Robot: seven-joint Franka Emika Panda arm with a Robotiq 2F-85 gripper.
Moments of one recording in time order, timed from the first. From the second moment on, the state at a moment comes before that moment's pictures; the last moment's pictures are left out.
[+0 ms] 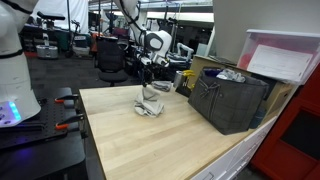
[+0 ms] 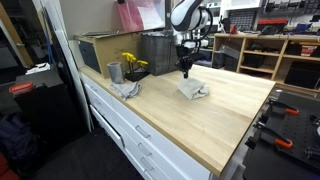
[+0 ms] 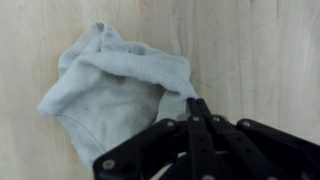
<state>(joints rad) -0.02 0.53 0.01 -1.84 0.10 2.16 0.02</state>
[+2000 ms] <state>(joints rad) -0.11 0.71 0.02 -1.69 0.22 2.16 -0.07</state>
